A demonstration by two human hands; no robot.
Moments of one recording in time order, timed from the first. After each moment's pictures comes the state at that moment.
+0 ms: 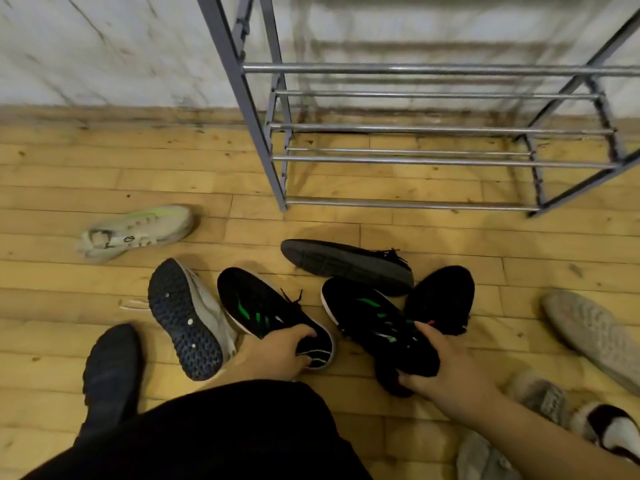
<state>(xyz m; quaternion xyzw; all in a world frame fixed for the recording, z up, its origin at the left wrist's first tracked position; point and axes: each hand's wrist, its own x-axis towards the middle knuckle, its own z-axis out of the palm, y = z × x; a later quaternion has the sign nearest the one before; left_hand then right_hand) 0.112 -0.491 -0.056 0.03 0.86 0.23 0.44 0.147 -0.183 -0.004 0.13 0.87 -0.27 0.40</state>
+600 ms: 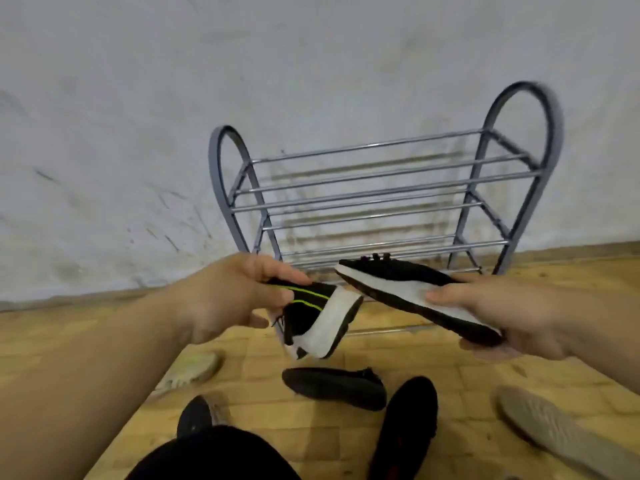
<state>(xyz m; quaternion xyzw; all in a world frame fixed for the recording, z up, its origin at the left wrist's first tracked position) 0.061 -0.447 0.377 0.05 0.84 0.48 0.25 0.090 -0.097 0.329 0.17 0.80 -0.51 0.28</state>
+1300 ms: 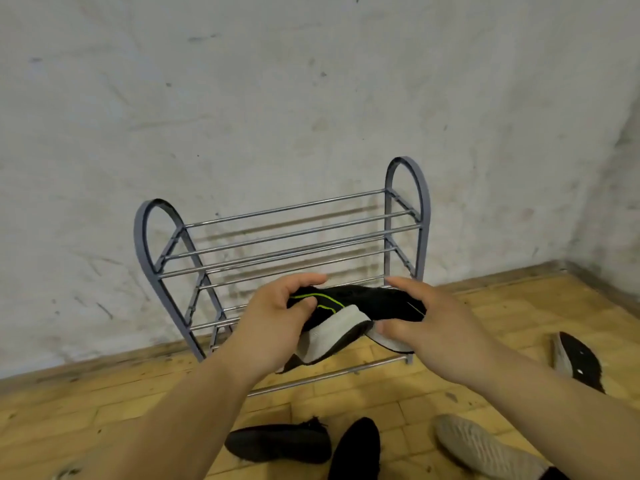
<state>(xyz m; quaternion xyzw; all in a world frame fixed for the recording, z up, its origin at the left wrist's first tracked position) 0.082 -0.283 0.385 0.13 0.84 0.53 0.04 0.145 -0.055 0.365 0.06 0.86 -0.50 -0.06</state>
